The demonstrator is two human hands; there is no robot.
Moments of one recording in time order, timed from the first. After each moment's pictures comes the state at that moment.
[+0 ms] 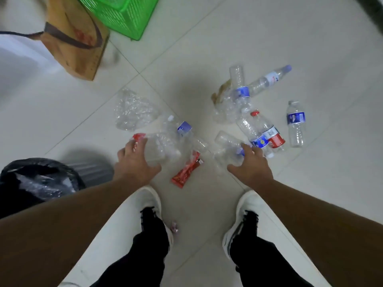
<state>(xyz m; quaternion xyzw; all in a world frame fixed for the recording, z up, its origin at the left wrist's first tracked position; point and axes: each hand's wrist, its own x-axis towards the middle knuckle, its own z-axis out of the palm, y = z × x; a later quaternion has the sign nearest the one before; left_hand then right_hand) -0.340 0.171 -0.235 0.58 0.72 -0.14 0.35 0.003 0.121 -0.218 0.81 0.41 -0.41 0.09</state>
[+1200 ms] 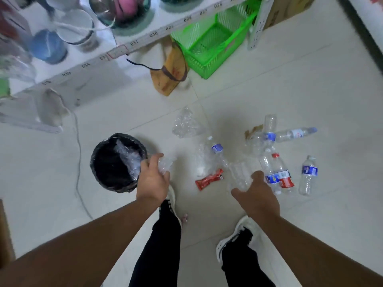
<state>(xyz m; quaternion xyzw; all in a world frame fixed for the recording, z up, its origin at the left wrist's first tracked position) -0.341 0.075 -0.022 0.43 0.84 0.13 0.30 -0.036 0.114 -0.026 0.76 0.50 -0.40 0.08</state>
